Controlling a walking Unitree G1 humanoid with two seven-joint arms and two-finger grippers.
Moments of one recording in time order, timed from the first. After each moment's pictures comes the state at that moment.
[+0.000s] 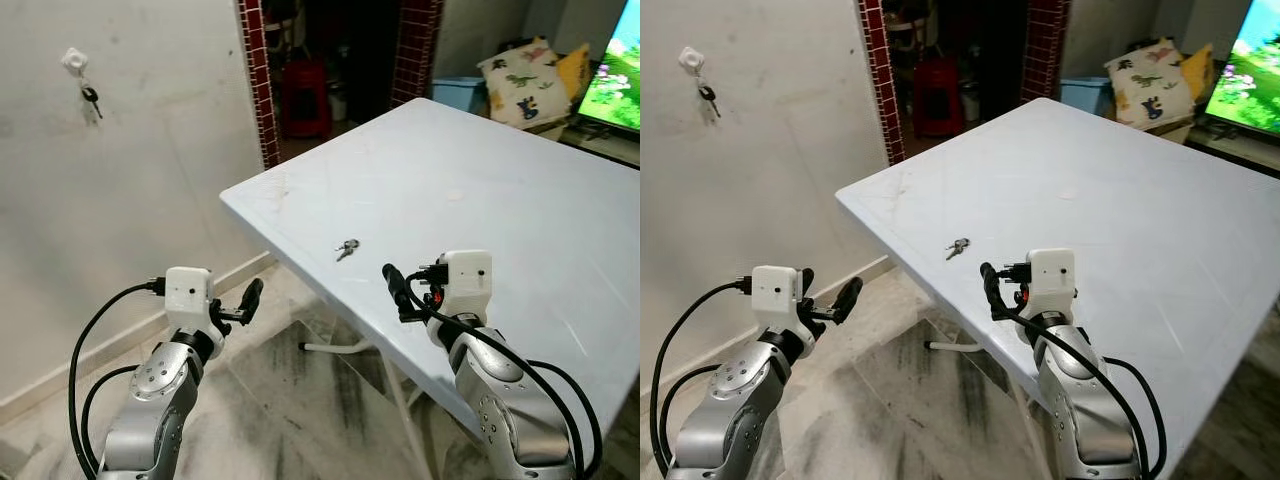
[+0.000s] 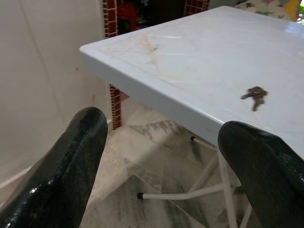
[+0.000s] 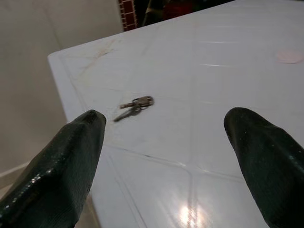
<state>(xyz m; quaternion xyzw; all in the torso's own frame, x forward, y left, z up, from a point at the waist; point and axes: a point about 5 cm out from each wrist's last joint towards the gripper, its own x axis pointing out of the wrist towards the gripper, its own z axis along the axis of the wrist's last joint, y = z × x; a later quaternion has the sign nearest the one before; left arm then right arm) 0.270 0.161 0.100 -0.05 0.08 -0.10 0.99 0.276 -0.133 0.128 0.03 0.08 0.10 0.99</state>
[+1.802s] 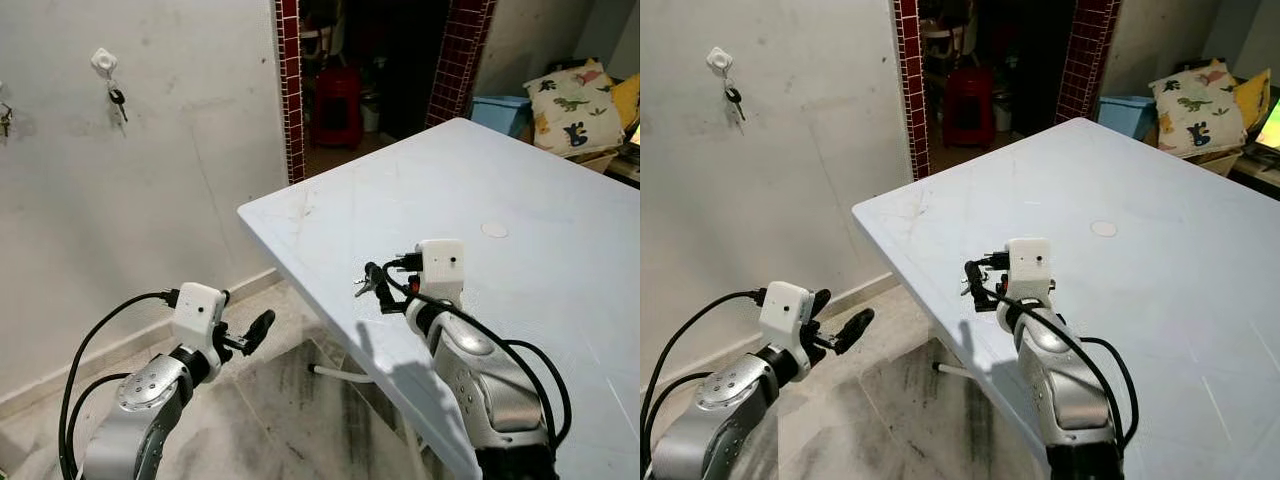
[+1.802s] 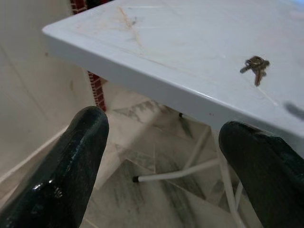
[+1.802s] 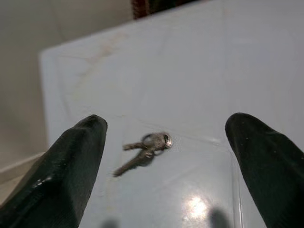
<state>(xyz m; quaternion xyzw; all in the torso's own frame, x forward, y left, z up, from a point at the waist) 0.252 0.165 0.092 0.00 0.14 -0.22 0.96 0.303 -0.115 0.122 0.05 0.16 0.07 0.98</state>
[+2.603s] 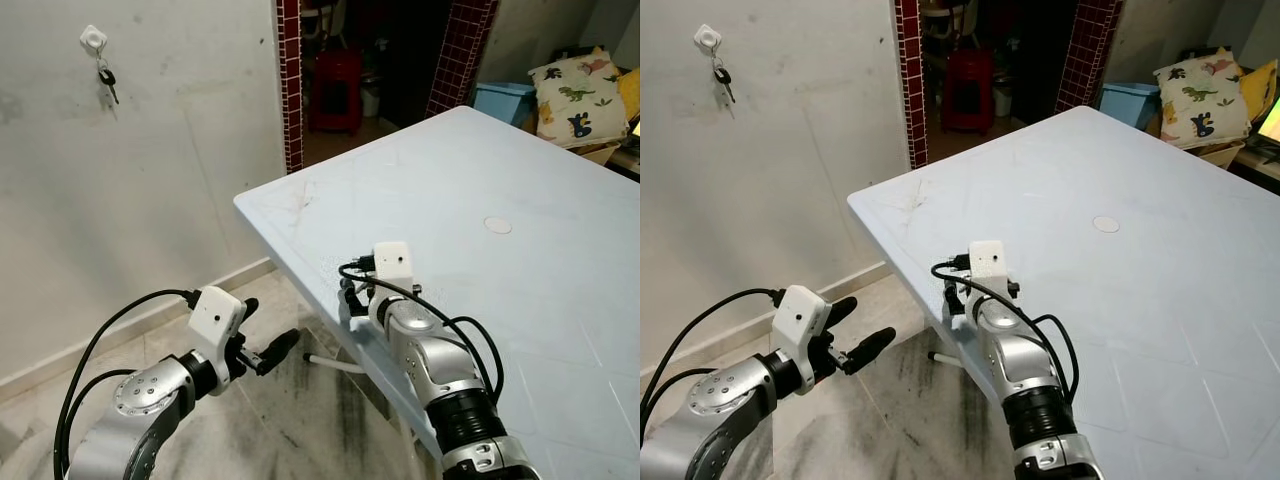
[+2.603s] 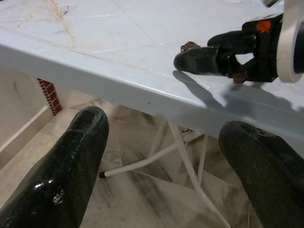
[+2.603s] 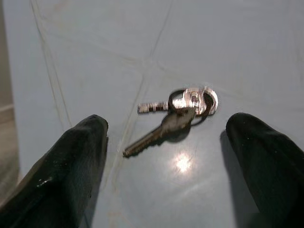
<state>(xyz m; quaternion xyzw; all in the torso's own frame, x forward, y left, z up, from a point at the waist) 0.233 0.146 0.104 0.00 0.15 -0.32 0.93 0.324 -0.076 0.083 -0.02 0.24 0.08 0.97</state>
